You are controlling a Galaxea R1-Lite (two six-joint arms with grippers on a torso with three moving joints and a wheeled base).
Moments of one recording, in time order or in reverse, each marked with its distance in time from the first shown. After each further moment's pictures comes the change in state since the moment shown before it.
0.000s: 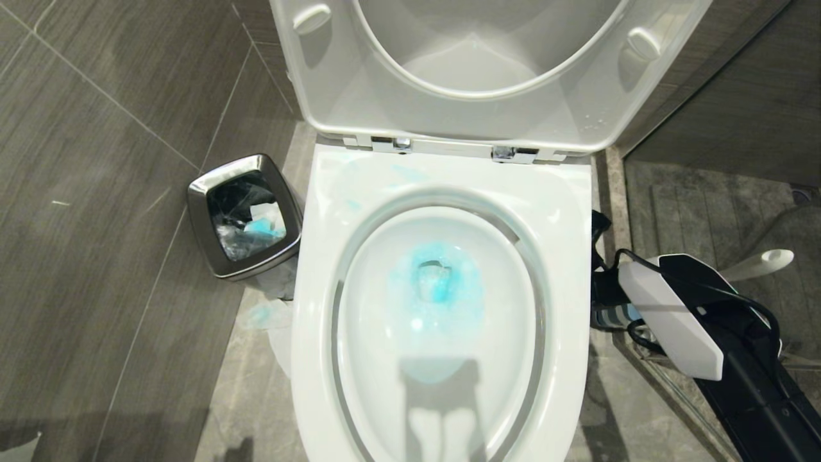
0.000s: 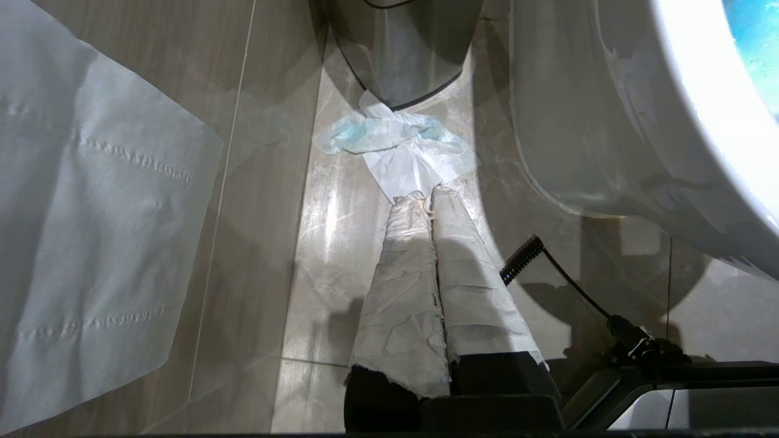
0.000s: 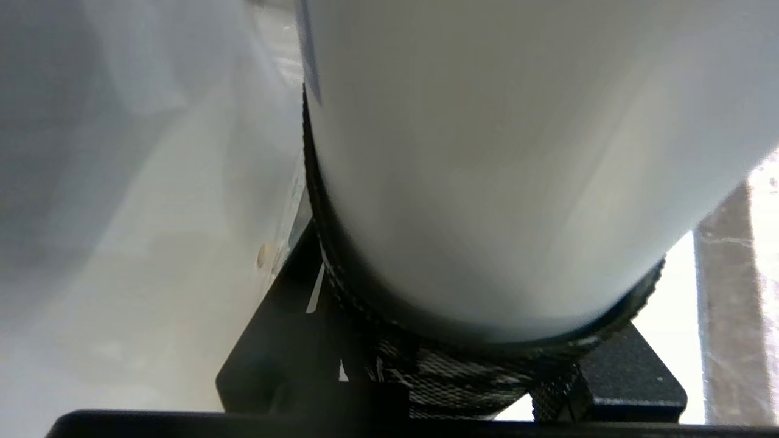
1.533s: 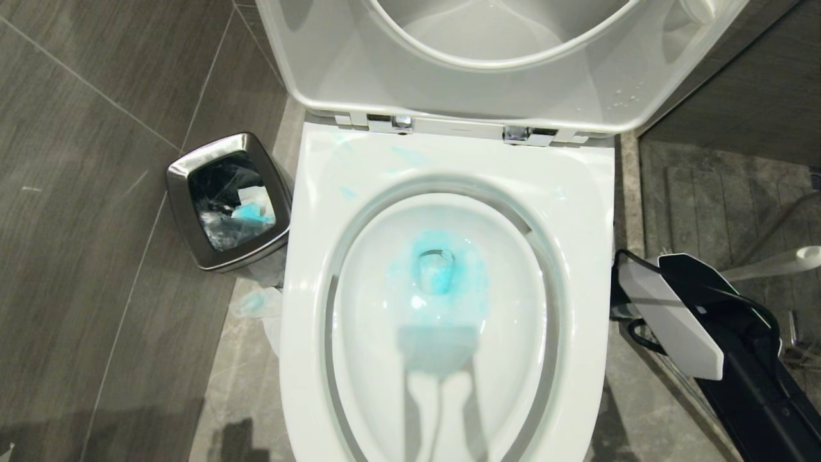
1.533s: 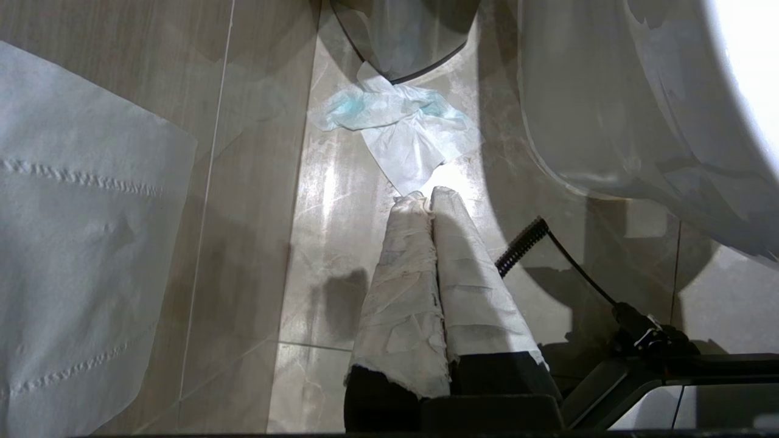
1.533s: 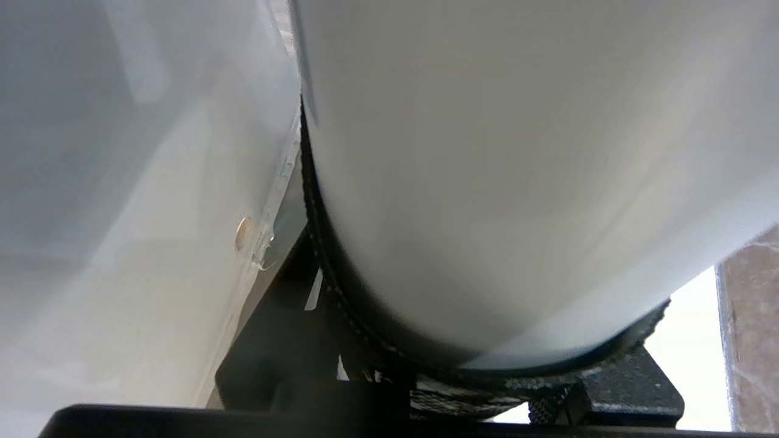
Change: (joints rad) left arm 0.000 0.000 -0.001 0.000 0.000 -0.002; right arm -0.023 0.005 0.006 -0.085 -0.027 -0.026
